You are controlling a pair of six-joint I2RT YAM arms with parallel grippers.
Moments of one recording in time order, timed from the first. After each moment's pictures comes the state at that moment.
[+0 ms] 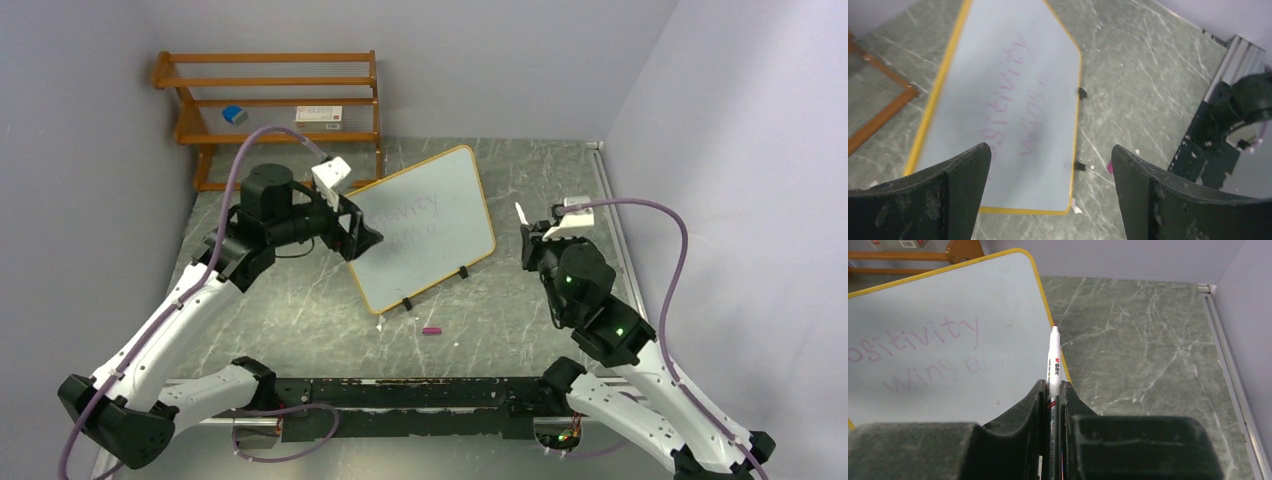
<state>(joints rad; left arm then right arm) -0.48 1.05 1.12 -0.42 0.46 0.02 0.74 0.62 0.82 -0.34 0.60 0.11</state>
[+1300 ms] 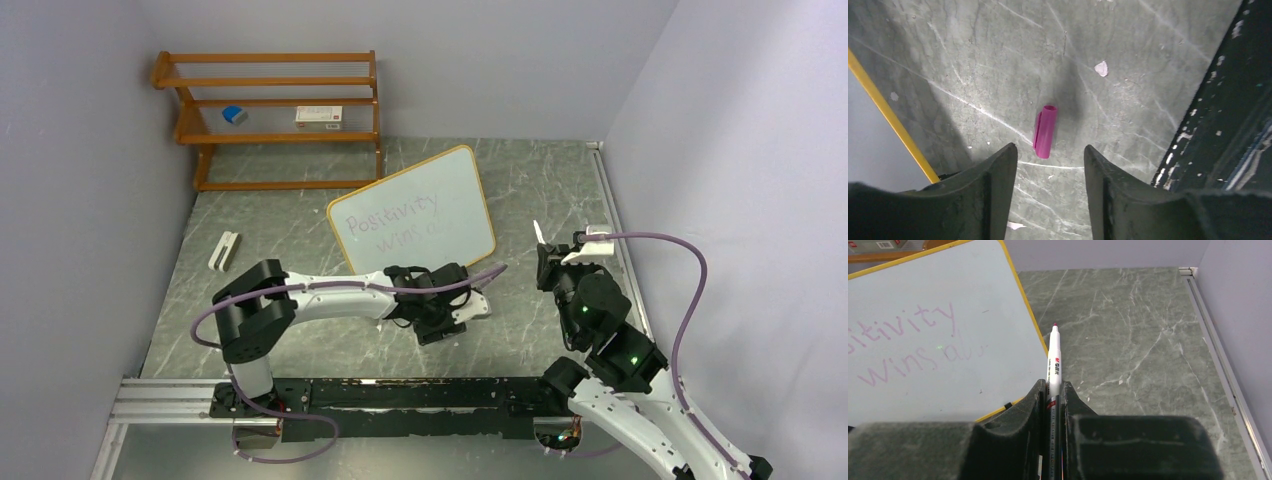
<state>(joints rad) -1.19 1.77 1.17 -0.49 0.05 0.16 0.73 0.39 0.68 -0.42 0.66 0.15</state>
